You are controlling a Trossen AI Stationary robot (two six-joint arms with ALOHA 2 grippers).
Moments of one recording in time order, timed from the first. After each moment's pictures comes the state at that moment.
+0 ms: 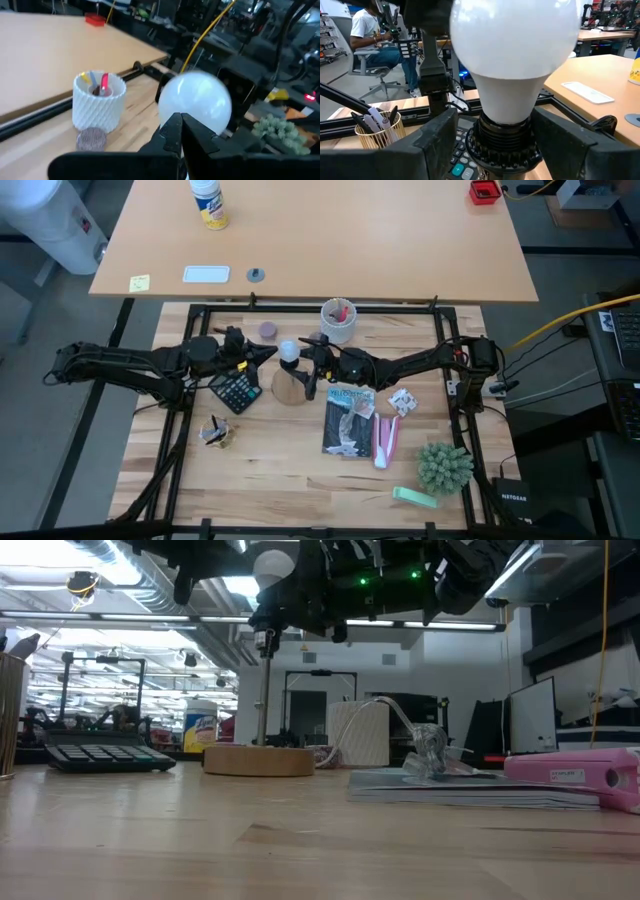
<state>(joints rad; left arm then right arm) 0.02 0.88 0.66 0.07 -0.39 -0.41 -0.04 1.85 1.05 0.79 0.15 0.05</state>
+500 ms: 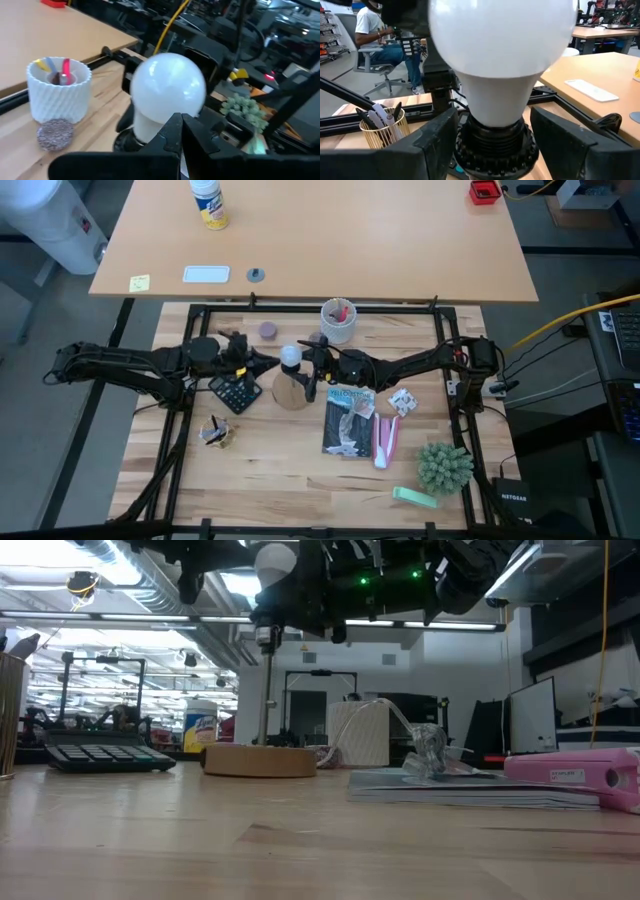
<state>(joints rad) 0.02 0.89 0.66 0.05 -0.21 -0.41 -0.04 1.85 1.05 0.78 0.14 0.05</state>
